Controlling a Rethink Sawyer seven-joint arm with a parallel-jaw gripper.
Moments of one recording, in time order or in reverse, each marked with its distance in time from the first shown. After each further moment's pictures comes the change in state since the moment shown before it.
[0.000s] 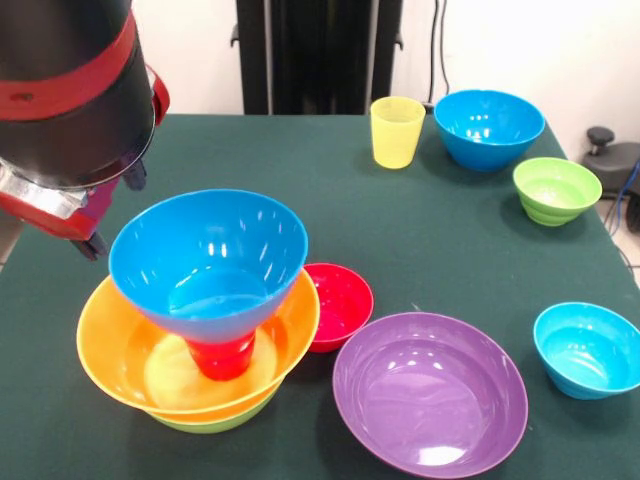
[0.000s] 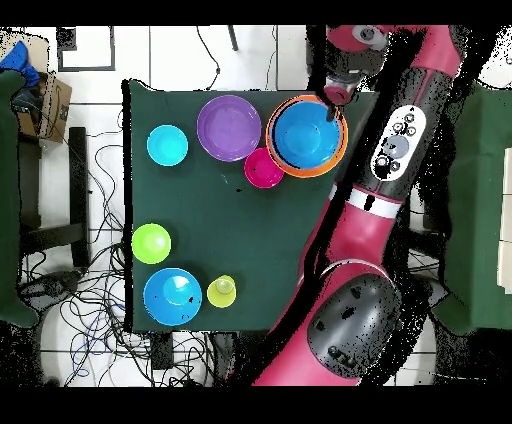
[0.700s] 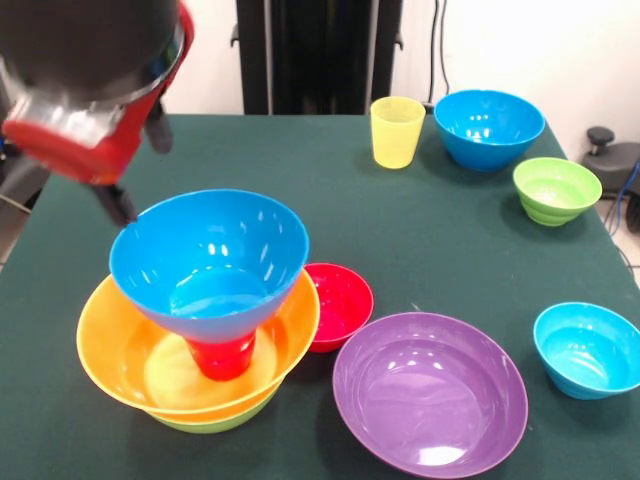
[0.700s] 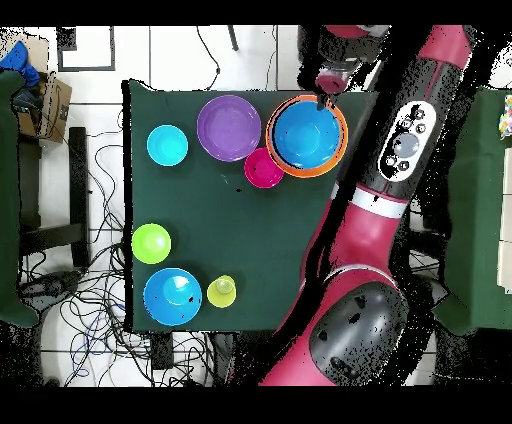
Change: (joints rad) arm -0.007 -0.049 -0.002 0.037 0.156 0.000 0.007
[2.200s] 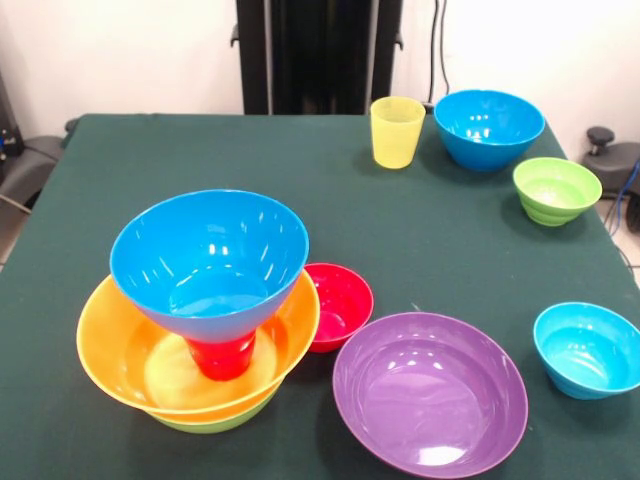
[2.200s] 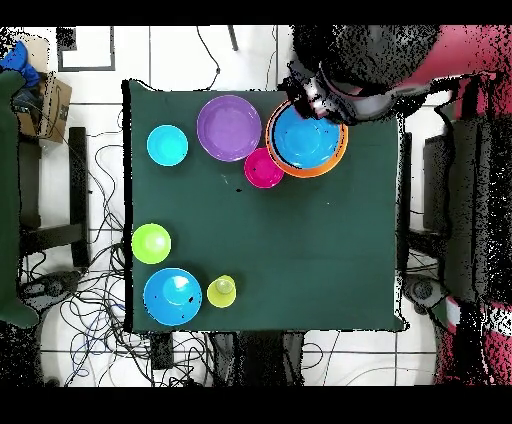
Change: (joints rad) arm -0.225 -0.462 -0.423 0.789 0.901 -0.644 1.277
